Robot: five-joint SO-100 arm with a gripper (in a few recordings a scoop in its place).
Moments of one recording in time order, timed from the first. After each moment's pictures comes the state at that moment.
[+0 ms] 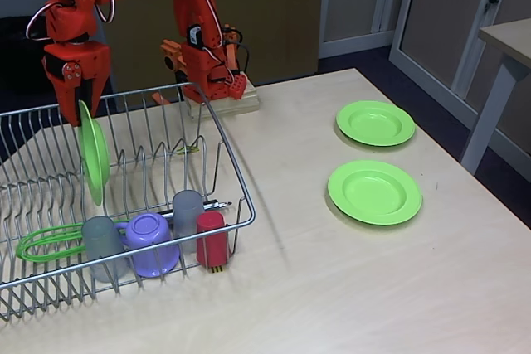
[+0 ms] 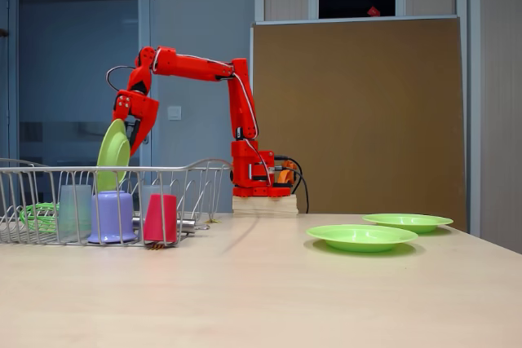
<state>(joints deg) 56.3 84.6 78.8 82.0 -5.4</state>
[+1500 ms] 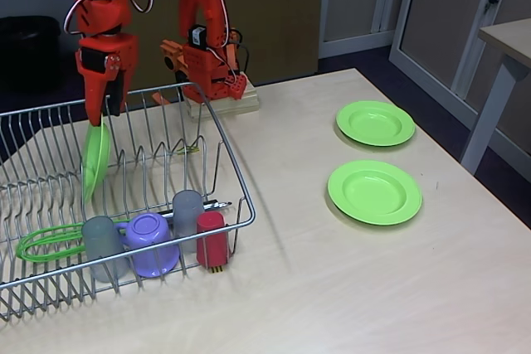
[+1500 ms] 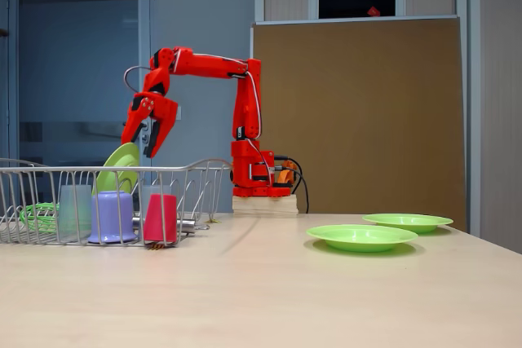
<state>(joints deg) 47.8 99.5 93.1 83.5 -14.3</state>
